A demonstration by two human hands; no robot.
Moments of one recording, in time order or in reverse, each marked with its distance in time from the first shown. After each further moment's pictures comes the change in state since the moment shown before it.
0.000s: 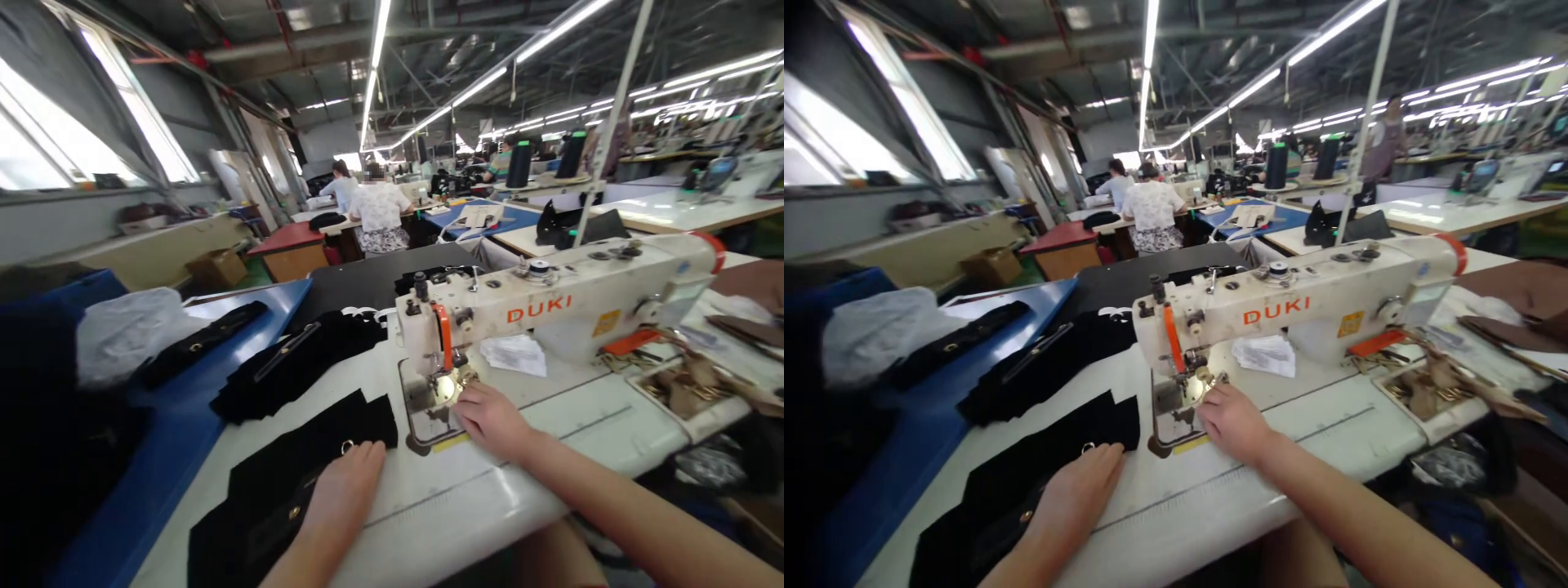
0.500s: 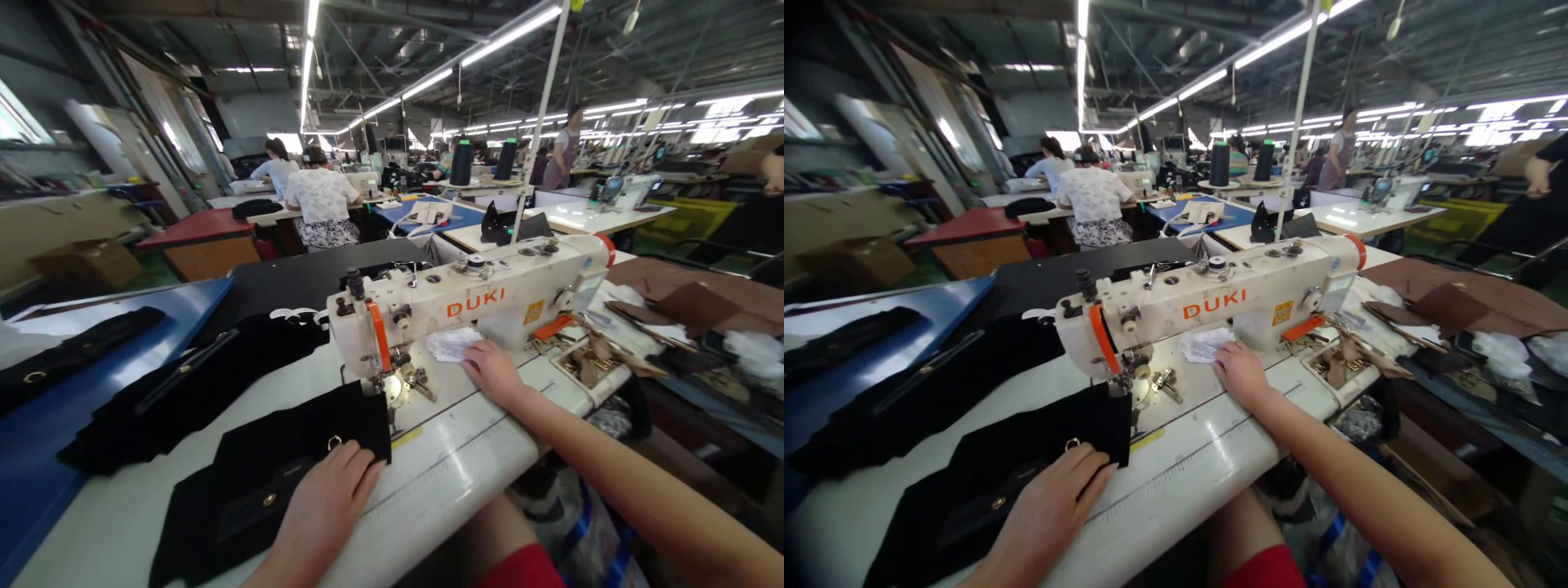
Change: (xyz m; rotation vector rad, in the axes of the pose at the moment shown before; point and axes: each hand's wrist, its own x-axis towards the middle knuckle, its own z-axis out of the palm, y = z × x) left_hand 0.040 0.039 0.001 -0.331 0.236 0.159; right_hand -0.036 0.081 -0.057 -0.314 -0.092 0.554
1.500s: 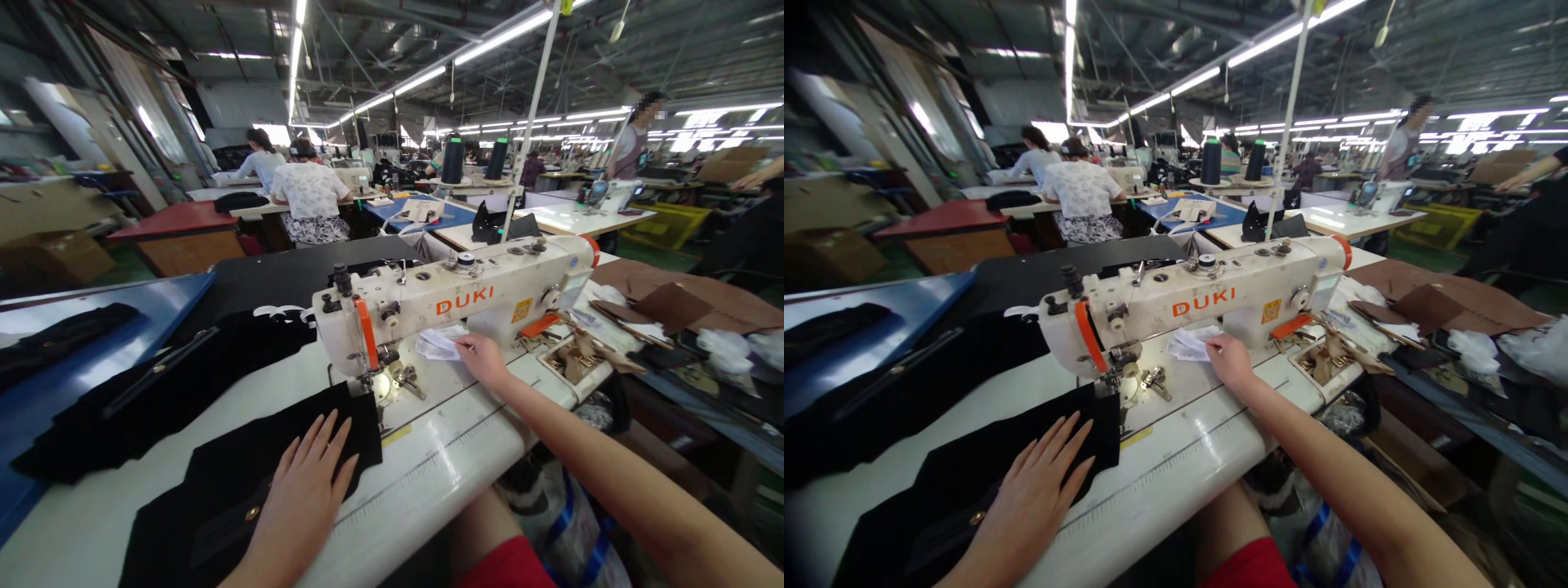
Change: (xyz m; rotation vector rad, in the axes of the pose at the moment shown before) left_hand -0.012 -0.020 0.020 0.117 -0.185 -0.230; right_hand 0.018 0.008 0.010 0.380 0.174 0.241
